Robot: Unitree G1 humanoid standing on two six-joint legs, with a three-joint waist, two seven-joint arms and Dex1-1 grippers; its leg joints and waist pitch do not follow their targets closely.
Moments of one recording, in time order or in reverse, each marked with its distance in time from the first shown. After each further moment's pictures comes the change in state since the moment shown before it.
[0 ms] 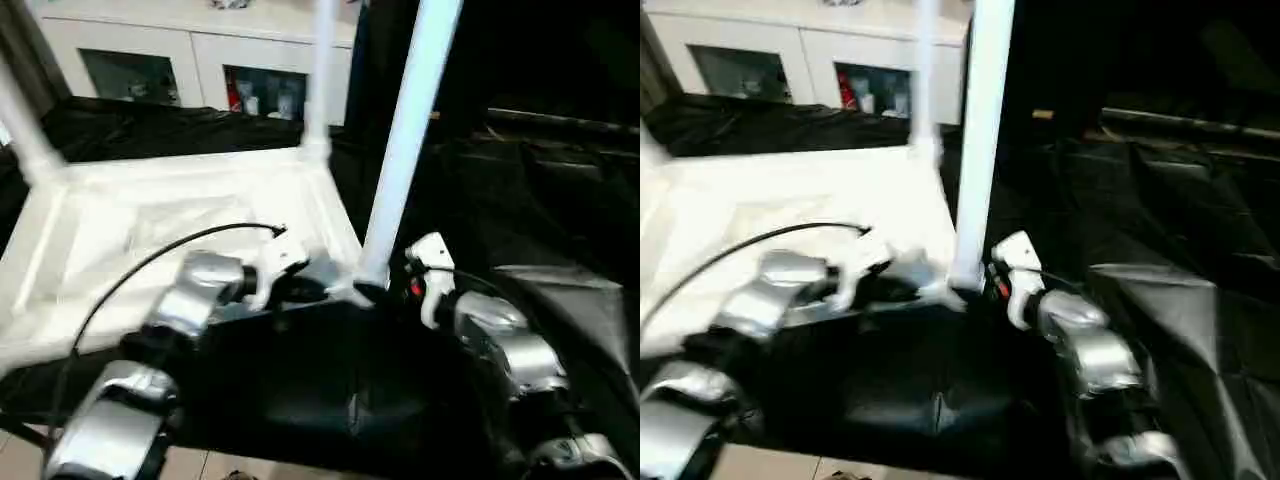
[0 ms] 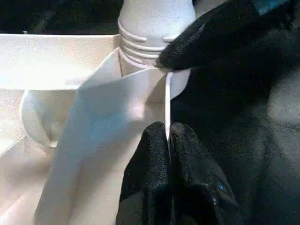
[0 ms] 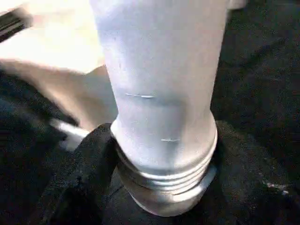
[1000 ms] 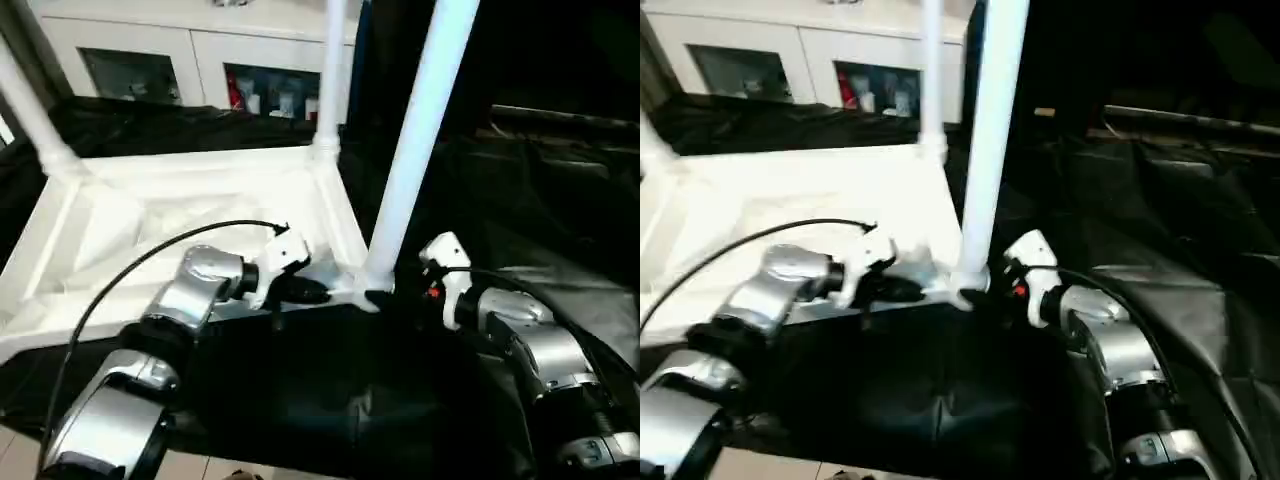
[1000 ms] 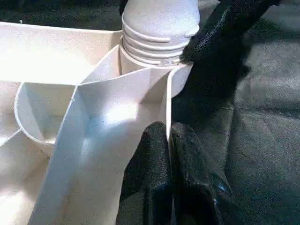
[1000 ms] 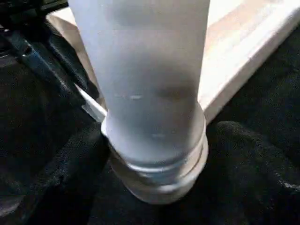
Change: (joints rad) left arm 0.001 0.092 -0.007 0.001 -0.062 -0.055 -0.252; right arm 0.029 -0.214 0.091 -0.127 0.029 0.051 0.352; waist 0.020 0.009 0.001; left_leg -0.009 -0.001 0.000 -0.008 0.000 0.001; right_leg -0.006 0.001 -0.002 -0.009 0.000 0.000
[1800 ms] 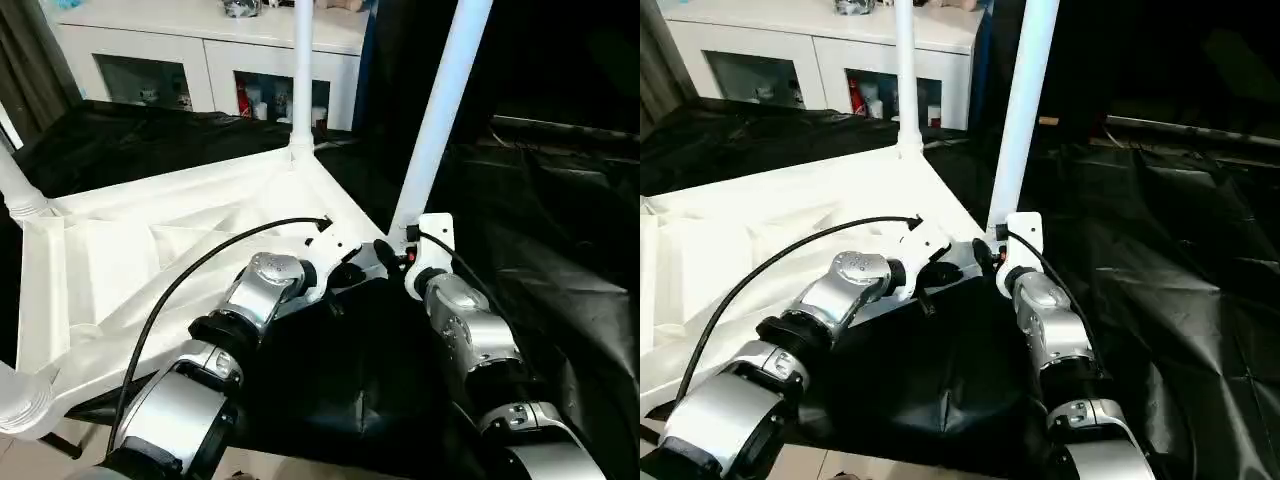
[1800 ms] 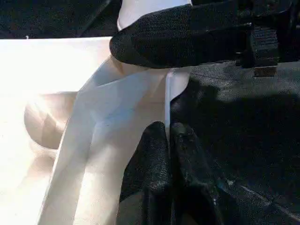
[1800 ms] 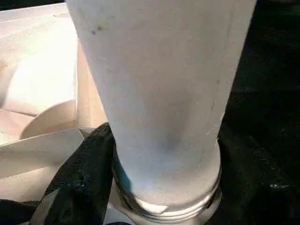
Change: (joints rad) left arm -0.107 -0.257 0.004 0.176 0.090 0.063 0.519; right arm -0.154 0.316 -0.177 0.287 -0.073 -0.087 -0.704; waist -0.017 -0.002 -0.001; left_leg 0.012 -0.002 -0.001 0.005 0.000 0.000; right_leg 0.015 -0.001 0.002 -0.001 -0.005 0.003
